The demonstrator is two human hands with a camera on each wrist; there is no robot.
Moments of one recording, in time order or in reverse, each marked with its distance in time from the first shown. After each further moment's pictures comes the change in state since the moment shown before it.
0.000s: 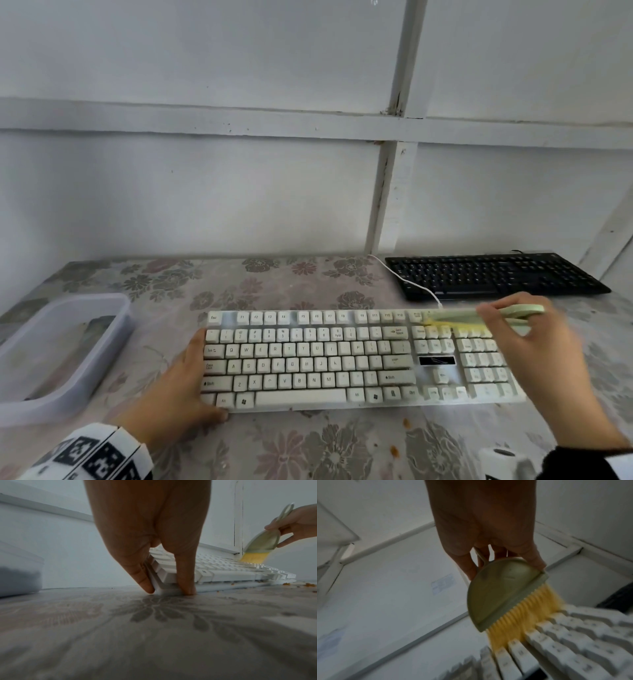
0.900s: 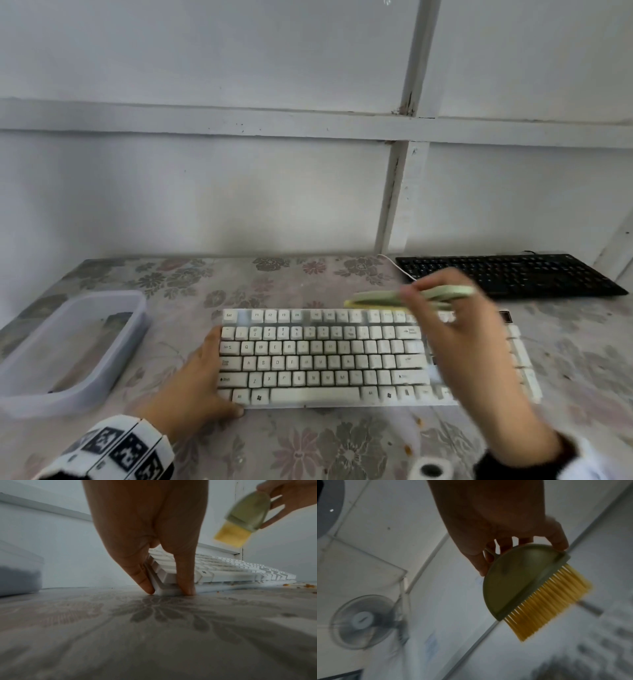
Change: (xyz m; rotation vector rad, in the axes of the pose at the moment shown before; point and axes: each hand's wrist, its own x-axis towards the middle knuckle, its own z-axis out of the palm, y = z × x) left_hand 0.002 -0.005 -0.001 -0.012 -0.046 -0.021; right_hand -0.037 -0.097 0.037 0.265 -0.239 -0.151
